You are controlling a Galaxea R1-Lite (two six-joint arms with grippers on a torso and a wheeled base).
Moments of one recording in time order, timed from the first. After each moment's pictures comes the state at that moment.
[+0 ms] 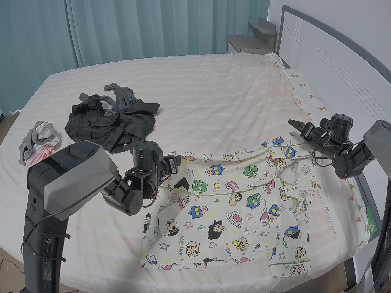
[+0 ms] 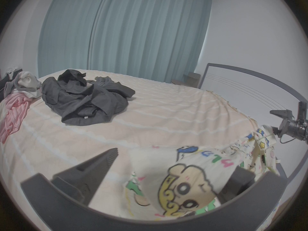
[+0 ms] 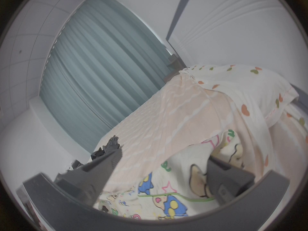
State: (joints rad) left arm -0.41 2.46 -1.26 -0.97 0.29 -0.30; right arm -0.01 2.29 -1.21 -0.97 0.31 0.68
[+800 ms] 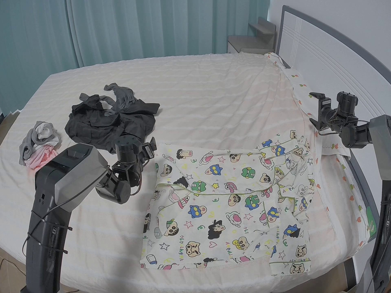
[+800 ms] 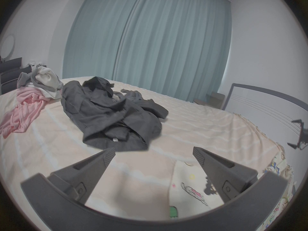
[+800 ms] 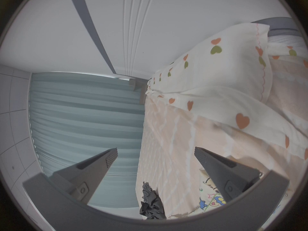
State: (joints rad) left arm -0.25 2.57 -1.42 -1.05 0.35 -0.35; right arm -0.12 2.39 -1.72 -0.58 0.25 1.36
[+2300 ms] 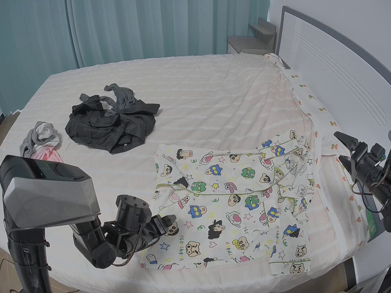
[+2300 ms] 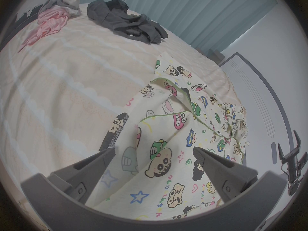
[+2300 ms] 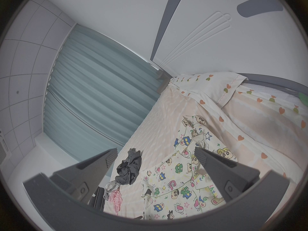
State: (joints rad) left arm -0.54 2.23 -0.51 -1.05 0.15 -0.87; right arm -0.06 1.59 -0.29 -1.27 0.26 0.90
